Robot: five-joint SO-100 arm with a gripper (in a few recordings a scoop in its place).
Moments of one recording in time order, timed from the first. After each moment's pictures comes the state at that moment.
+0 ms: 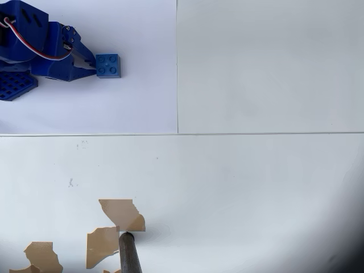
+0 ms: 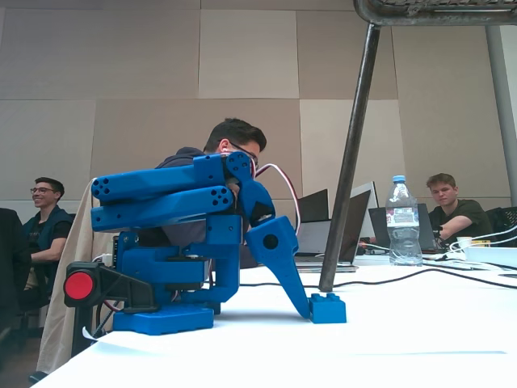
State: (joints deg) arm -3.6 191.1 182.6 70.7 -74.9
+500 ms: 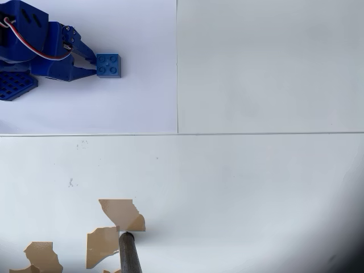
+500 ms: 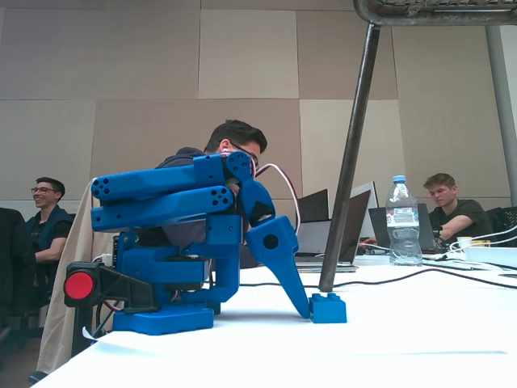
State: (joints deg) arm -3.6 191.1 182.6 70.7 -74.9
